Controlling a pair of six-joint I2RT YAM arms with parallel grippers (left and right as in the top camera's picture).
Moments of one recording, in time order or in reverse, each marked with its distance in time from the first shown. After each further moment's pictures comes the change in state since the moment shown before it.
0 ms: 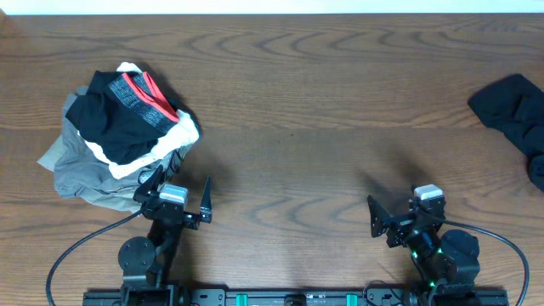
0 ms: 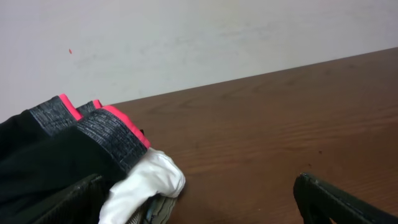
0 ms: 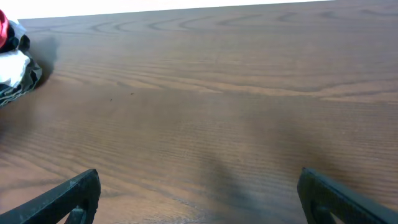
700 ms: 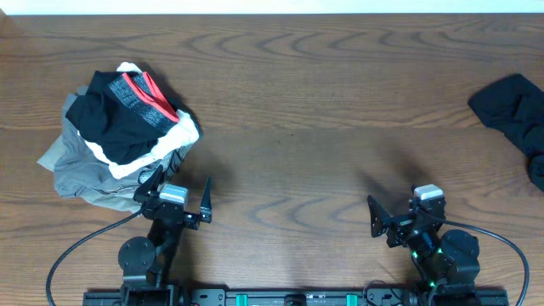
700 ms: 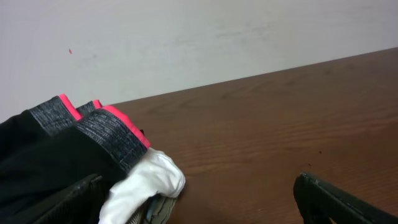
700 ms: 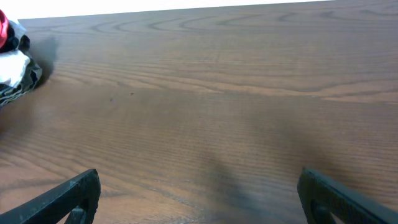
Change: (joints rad) left arm 0.000 0.000 0.000 0.002 0.000 0.000; right arm 0.000 0.000 0.000 0.000 0.000 0.000
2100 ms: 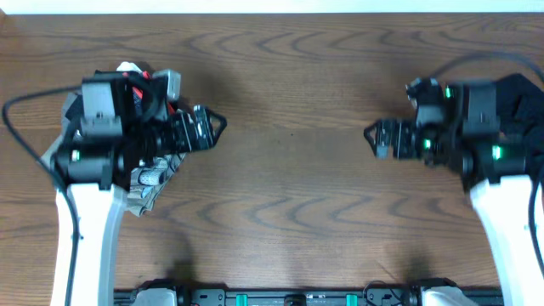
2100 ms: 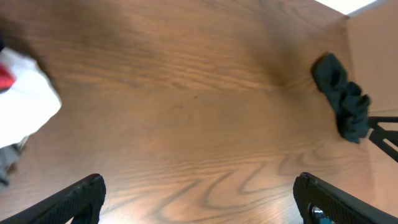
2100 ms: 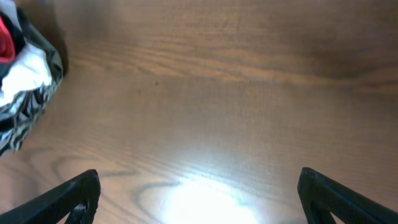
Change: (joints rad) left arm 0.000 1.236 1.286 -0.911 0.331 -0.333; right arm 0.000 1.259 1.099 -0.459 -0.089 0.011
